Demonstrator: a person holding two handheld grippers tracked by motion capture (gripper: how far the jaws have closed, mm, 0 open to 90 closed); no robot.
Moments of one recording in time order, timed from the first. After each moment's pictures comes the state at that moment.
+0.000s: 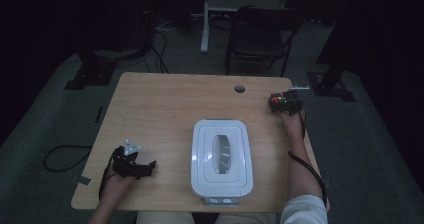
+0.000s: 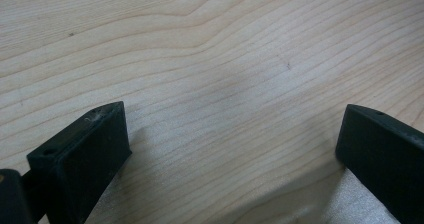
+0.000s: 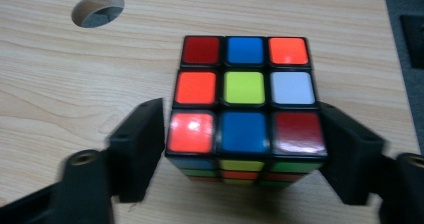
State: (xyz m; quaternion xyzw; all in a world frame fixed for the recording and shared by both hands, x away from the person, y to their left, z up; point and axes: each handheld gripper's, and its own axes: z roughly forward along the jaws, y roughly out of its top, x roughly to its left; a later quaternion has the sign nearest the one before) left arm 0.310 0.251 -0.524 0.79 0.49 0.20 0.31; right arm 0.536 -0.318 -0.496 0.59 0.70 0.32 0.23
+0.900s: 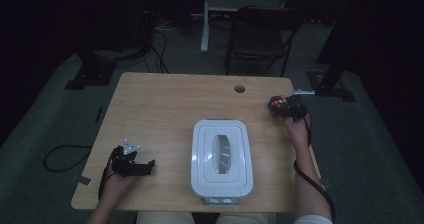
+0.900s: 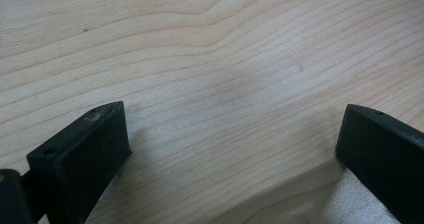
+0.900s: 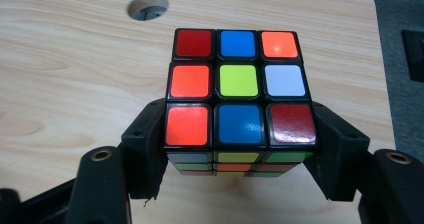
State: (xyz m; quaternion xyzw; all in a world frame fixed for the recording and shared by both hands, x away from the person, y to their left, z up) left arm 0.311 0.253 -0.524 0.78 0.50 0.21 0.30; right arm 0.484 -0.312 -0.466 0.57 0.71 0.34 0.23
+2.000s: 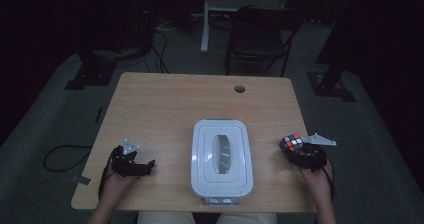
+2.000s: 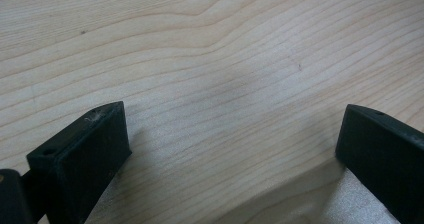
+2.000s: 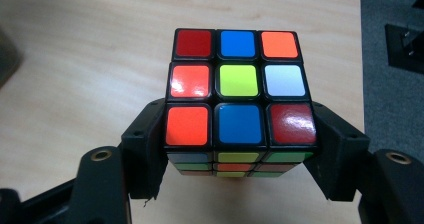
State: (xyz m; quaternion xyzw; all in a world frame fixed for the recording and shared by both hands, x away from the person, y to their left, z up) left arm 0.311 0.254 -0.524 0.78 0.50 0.20 0.31; right arm 0.310 -0.324 -0.473 0.54 0.74 0.32 0.25
